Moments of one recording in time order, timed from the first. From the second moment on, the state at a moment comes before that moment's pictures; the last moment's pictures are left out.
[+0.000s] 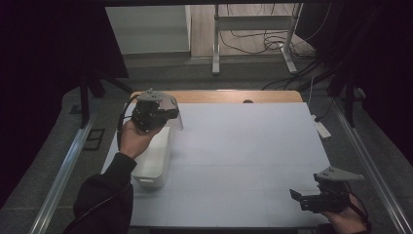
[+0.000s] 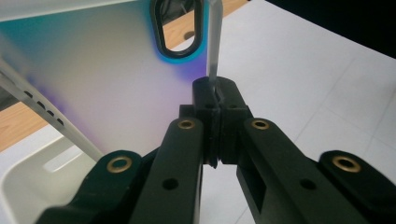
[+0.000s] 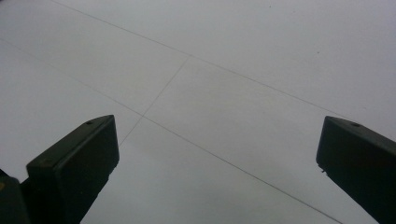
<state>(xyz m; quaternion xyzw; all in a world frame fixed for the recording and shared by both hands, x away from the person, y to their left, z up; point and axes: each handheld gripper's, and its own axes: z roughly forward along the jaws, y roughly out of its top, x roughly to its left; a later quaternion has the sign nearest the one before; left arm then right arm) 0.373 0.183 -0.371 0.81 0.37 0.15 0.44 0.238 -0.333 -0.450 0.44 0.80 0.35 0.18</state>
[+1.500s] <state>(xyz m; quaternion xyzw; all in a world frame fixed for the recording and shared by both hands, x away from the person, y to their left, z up) 0.424 0.211 -0.388 0.78 0.46 0.19 0.38 0.237 -0.335 -0.450 0.44 0.81 0.34 0.18</state>
